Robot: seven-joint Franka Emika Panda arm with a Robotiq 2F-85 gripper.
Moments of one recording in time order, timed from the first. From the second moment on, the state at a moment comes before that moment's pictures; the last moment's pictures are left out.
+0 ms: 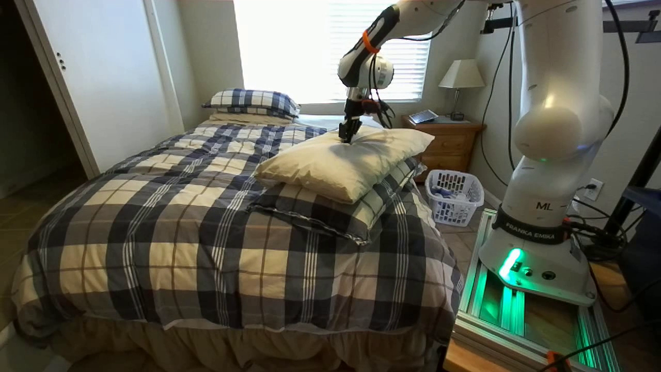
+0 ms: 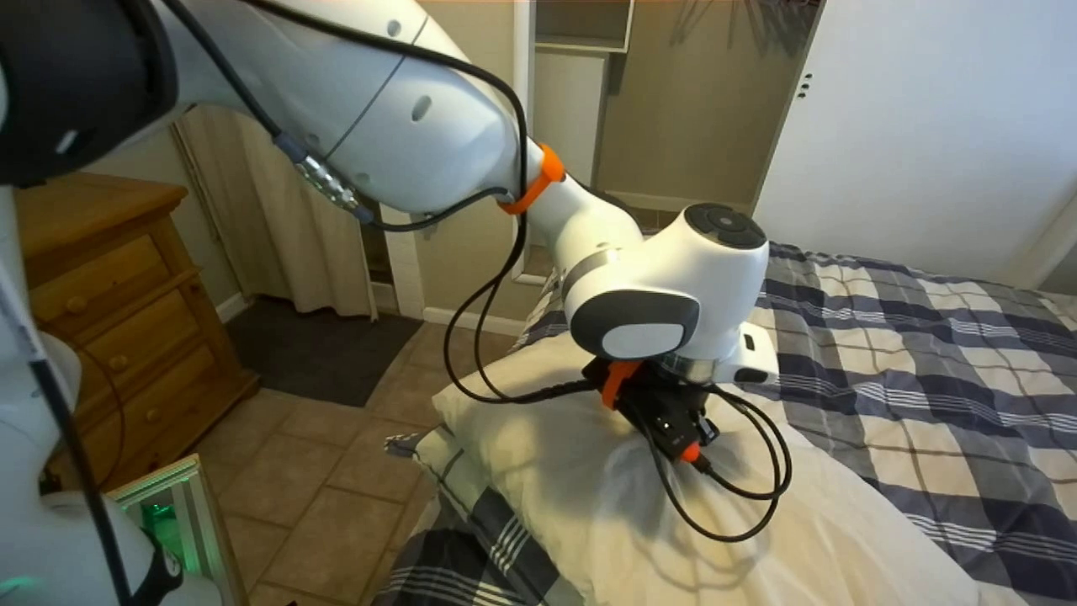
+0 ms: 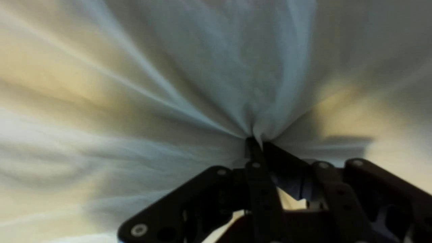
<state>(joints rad) -0.32 0.36 -0.11 -1.96 0.23 2.45 -0.51</state>
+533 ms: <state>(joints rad) -0.34 0.32 -0.11 -1.82 0.24 2.33 -0.51</state>
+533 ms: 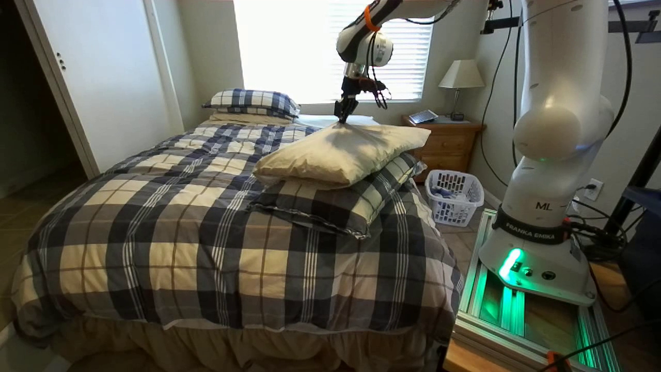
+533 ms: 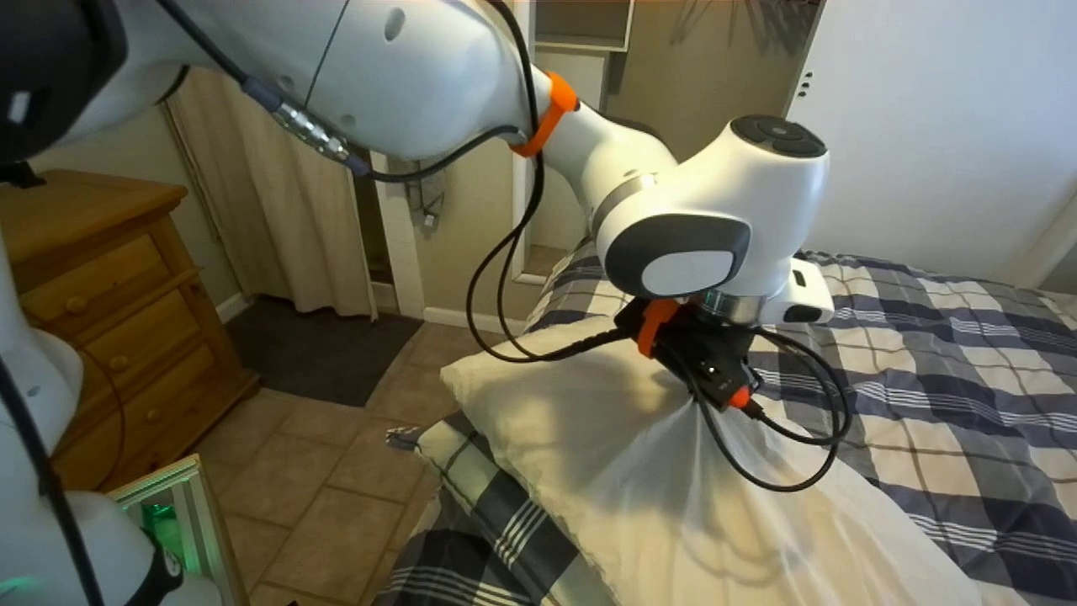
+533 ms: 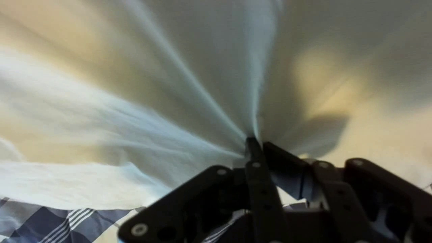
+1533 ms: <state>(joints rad) -0.35 0.45 -0.08 -1.52 0.25 2.16 -0.51</state>
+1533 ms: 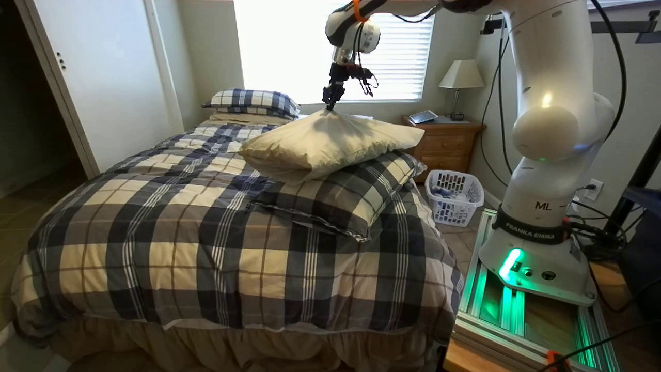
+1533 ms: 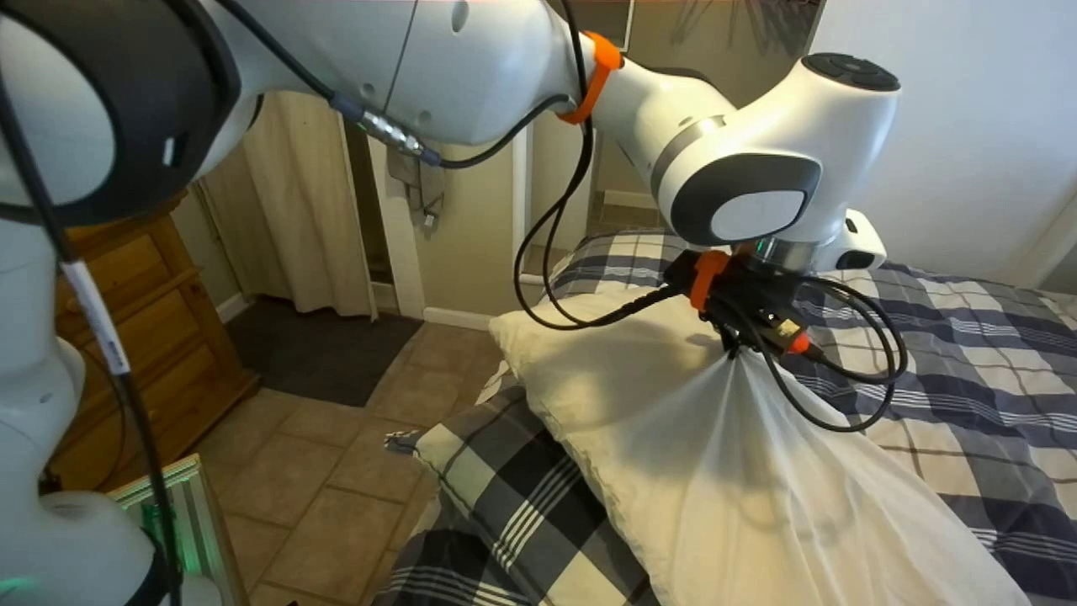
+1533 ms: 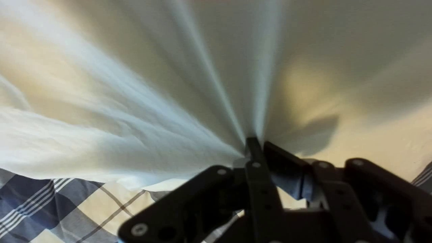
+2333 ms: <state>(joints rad) -0.36 0.60 -0.10 -1.28 0.18 2.18 -0.50</state>
